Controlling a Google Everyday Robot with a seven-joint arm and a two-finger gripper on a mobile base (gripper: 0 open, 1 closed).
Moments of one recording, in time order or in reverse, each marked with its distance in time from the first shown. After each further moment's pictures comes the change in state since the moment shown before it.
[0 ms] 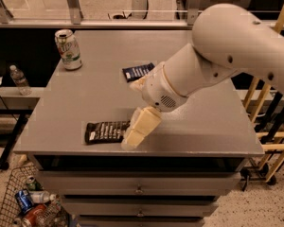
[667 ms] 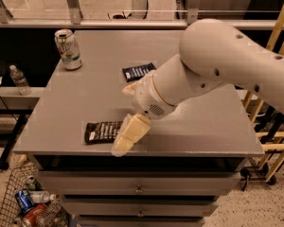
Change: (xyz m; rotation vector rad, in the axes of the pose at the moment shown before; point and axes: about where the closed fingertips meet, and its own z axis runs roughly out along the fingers) arm -0.006 0.005 0.026 0.016 -0.017 -0.004
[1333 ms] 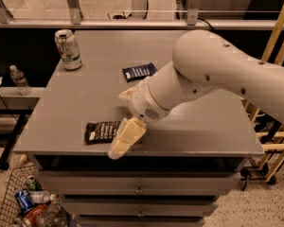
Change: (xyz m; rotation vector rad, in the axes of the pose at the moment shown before) arm 0.005 -0.002 0.024 -0.037 -0.020 0.008
